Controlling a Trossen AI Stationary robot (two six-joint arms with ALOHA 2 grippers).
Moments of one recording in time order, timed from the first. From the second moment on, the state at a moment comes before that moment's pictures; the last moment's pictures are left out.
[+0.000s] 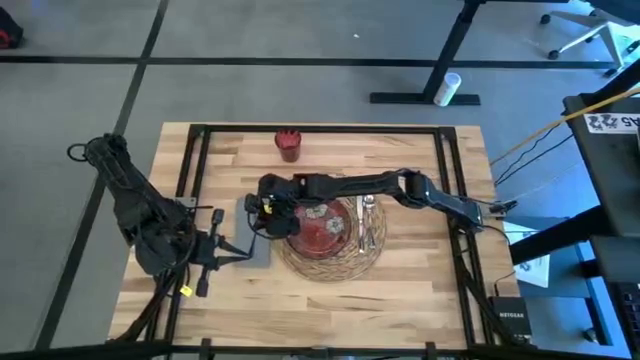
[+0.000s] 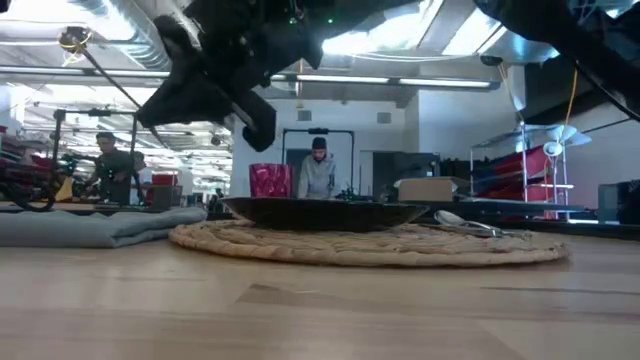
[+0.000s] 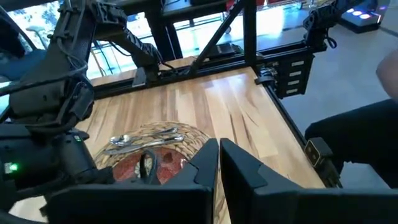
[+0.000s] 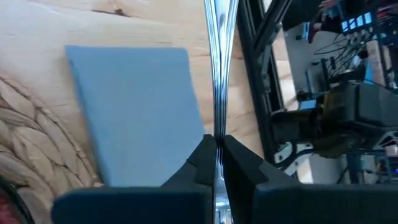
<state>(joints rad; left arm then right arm) -0.86 1.06 1.08 -0.49 -0.78 -0.15 -0.02 2.43 2.15 -0.42 -0.39 -1.36</state>
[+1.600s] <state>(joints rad) -0.96 1.10 1.08 -0.59 -0.95 -0.36 -0.01 2.26 2.34 -1.22 -0.09 -1.27</state>
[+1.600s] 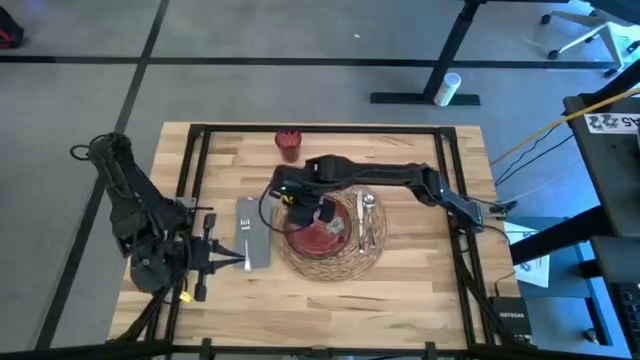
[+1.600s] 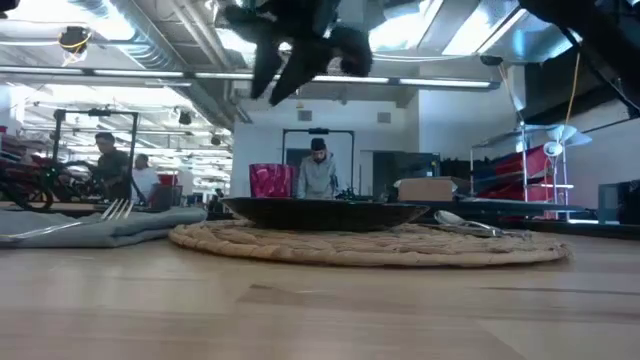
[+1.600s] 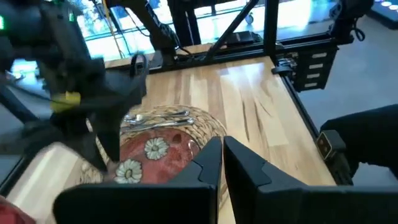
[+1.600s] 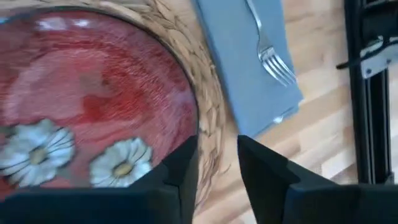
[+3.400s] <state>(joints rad) -0.96 1.10 1.08 -0.69 -0.96 -0.44 -0.42 2.44 2.33 -0.97 -0.09 -1.02</state>
